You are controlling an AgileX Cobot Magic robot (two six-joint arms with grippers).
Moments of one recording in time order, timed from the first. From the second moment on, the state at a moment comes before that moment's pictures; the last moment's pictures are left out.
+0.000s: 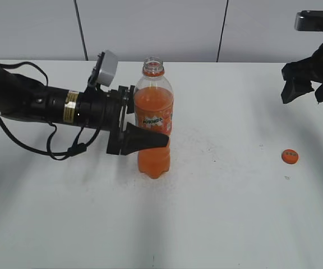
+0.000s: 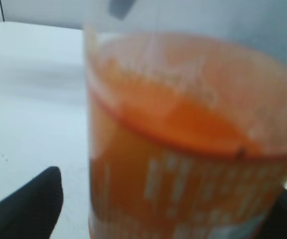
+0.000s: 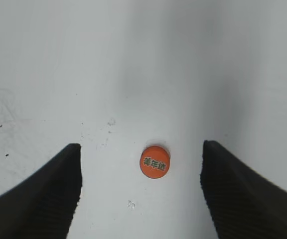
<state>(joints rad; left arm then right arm) -0.26 2.24 -1.20 1.50 -1.21 -0.76 0.08 1.79 -1.27 0.09 0.77 -0.11</state>
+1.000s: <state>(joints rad) -0.25 1.61 -1.20 1.50 -1.00 -1.06 0.08 1.59 -1.28 0.09 0.83 -0.11</state>
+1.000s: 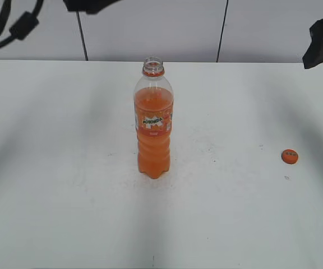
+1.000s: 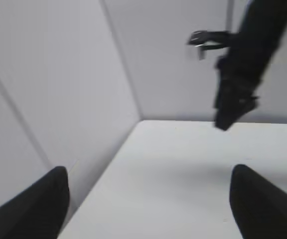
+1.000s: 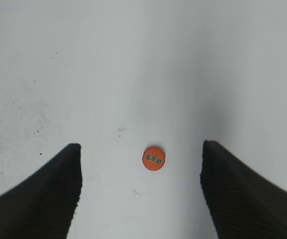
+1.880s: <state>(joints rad) -0.25 1.48 -1.03 0.54 0.60 -0.57 0.08 1.47 -1.28 0.06 1.12 -0.15</state>
